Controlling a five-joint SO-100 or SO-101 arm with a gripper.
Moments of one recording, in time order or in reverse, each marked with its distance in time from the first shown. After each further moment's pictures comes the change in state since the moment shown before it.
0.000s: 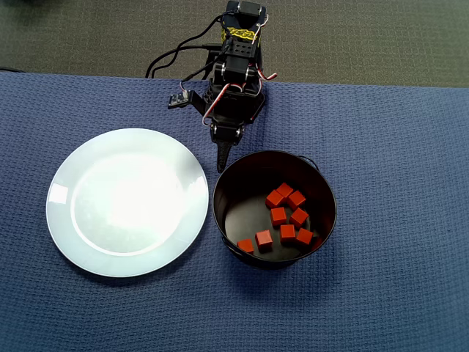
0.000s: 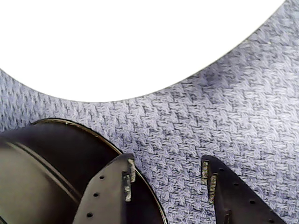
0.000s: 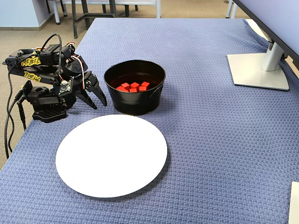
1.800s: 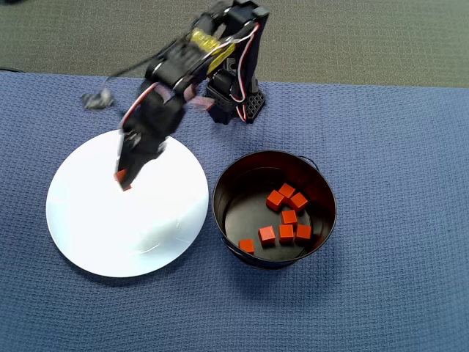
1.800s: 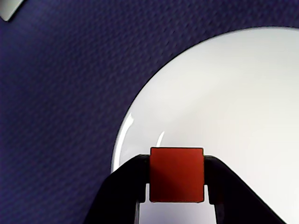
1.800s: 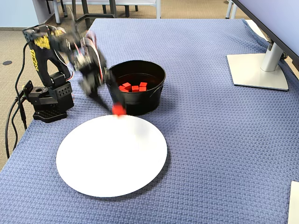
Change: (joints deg) arm 25.9 -56.2 -58.1 -17.1 -42.2
